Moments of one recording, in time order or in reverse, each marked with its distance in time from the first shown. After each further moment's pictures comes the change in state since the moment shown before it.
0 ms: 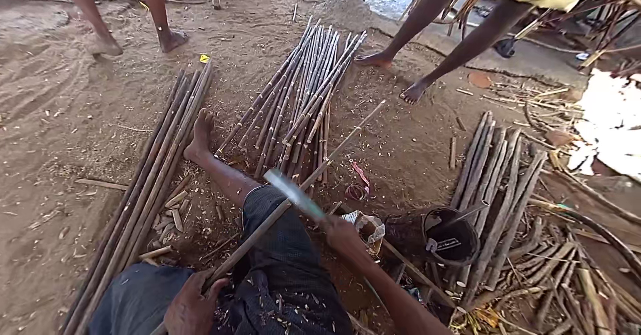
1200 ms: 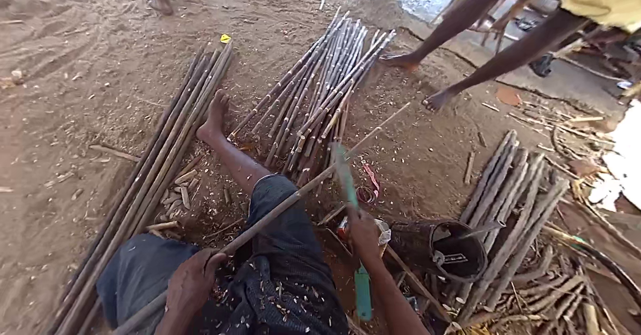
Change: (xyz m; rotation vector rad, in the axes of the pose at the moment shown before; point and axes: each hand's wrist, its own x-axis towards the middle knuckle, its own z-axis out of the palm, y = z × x) left_hand 0.007 -0.011 -0.010 -0.039 -0.208 -0.007; right_hand 0.007 0.027 0.001 0.132 0.218 0.071
